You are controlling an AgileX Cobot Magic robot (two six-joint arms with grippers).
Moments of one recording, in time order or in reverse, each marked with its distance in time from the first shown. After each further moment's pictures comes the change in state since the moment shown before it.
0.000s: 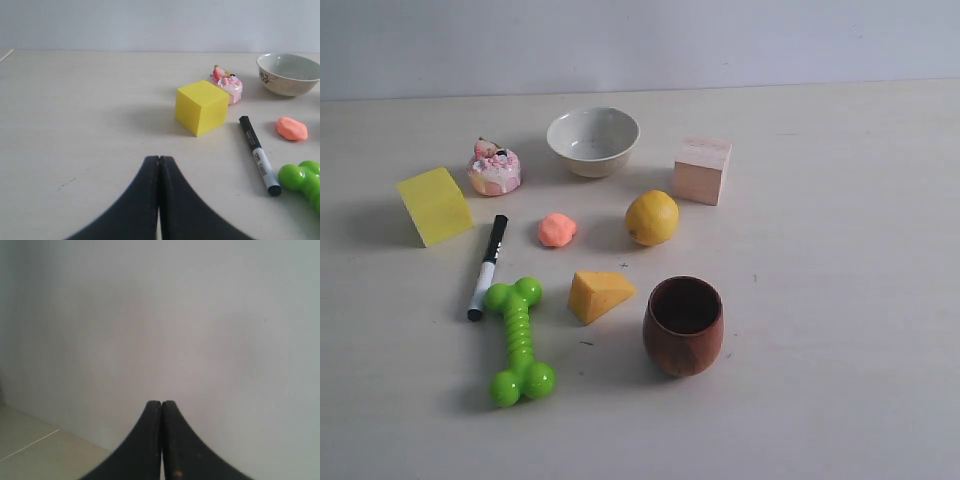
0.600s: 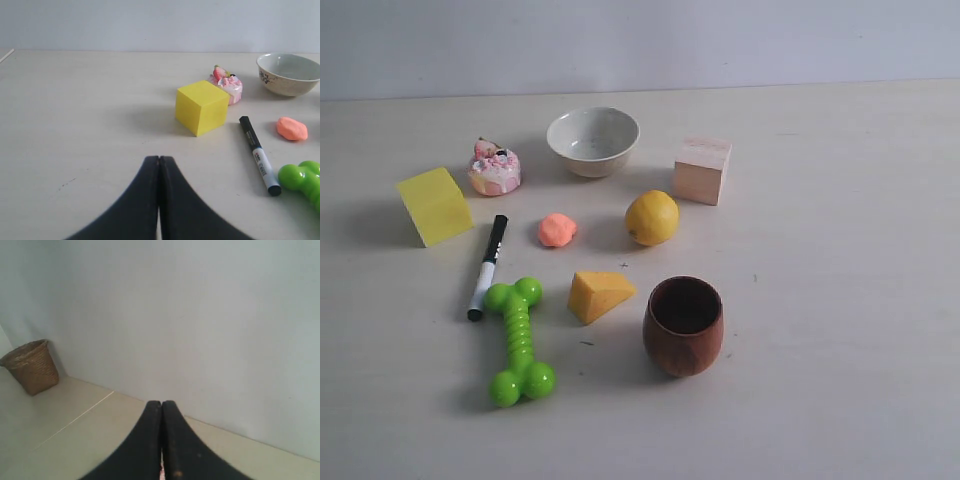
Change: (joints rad) left arm 0.000 0.000 0.000 0.000 0.000 0.000; right arm 0.000 0.260 -0.032 0.041 -0.168 0.060
